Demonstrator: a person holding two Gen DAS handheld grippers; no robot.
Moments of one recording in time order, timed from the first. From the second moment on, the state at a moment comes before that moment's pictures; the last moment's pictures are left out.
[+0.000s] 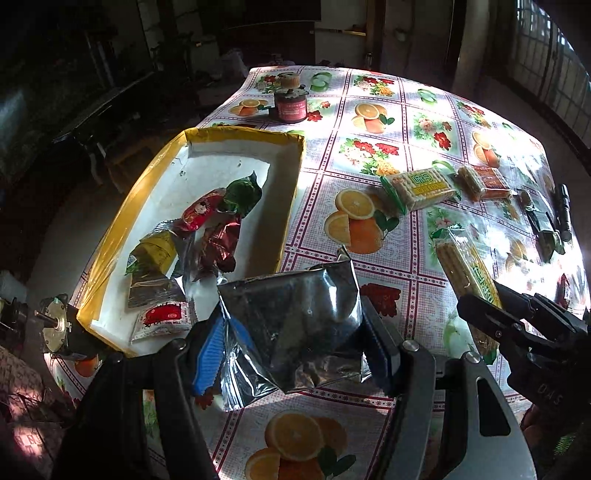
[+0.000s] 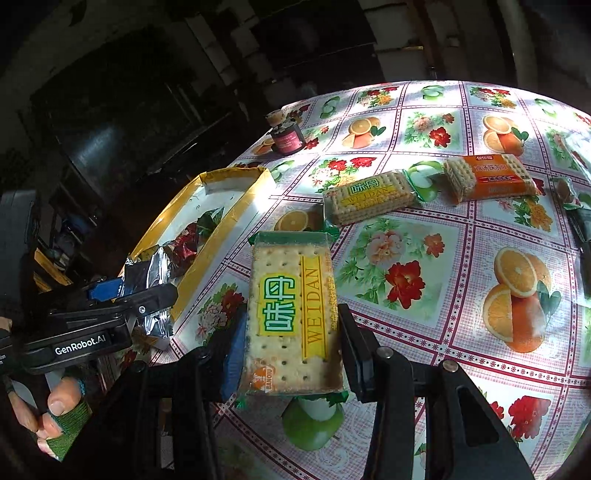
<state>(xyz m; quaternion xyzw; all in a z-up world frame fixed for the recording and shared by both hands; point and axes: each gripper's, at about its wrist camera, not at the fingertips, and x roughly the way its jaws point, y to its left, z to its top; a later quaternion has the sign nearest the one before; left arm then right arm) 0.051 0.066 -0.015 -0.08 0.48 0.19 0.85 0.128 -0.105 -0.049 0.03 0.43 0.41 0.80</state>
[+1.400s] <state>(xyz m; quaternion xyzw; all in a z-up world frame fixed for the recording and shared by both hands) 0.021 0.157 -0.020 -0.13 0.46 0.26 0.84 0.113 0.019 -0.027 -0.02 0.42 0.49 0.76</state>
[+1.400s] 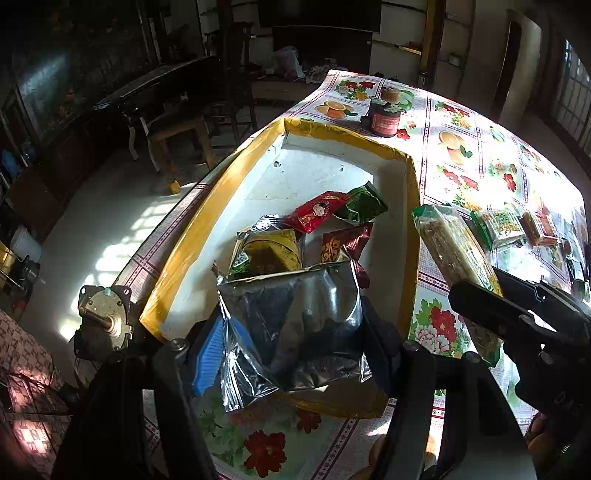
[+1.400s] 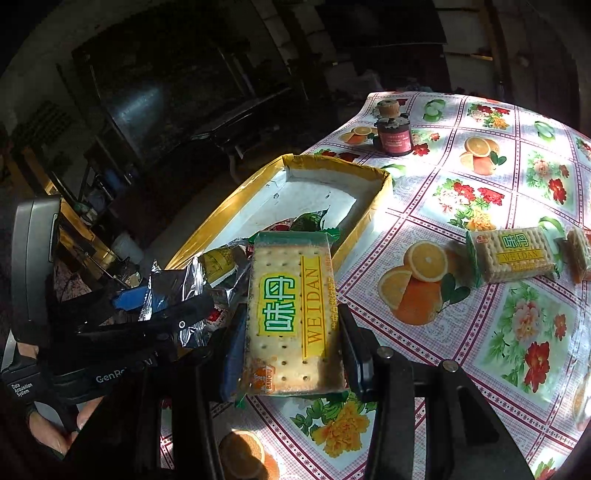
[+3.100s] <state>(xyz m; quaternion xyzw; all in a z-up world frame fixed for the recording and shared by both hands) 0.053 0.160 -0.025 -0.09 0.46 0.27 0.84 0.178 0.102 -0.037 -0.06 0.41 0.46 0.78</state>
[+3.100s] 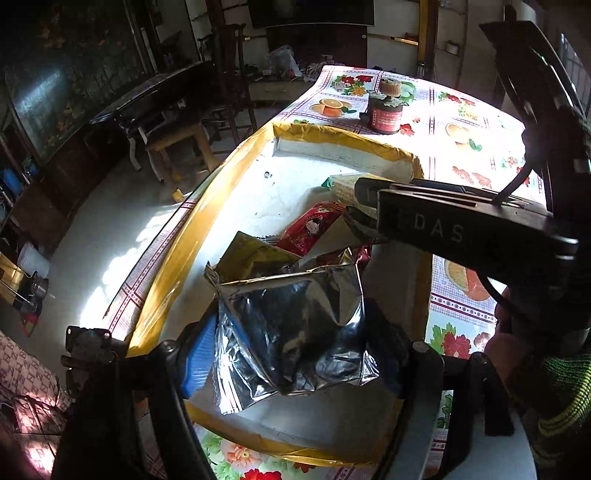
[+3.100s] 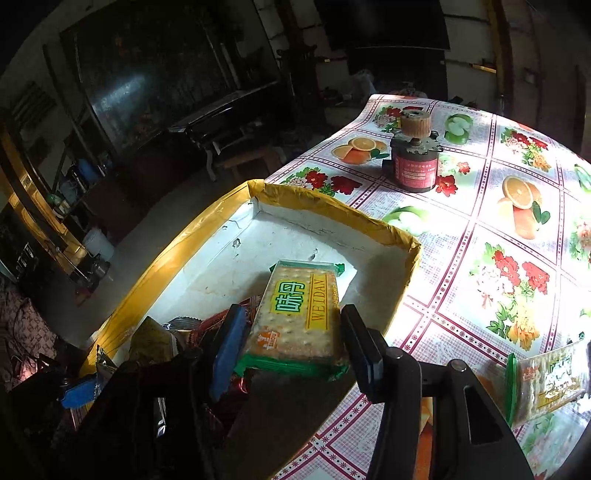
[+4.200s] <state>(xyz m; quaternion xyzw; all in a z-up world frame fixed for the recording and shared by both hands) -0.024 0.032 0.124 0.00 0.27 0.26 0.93 0.114 -0.115 0.001 0.05 0.35 0.38 0.86</state>
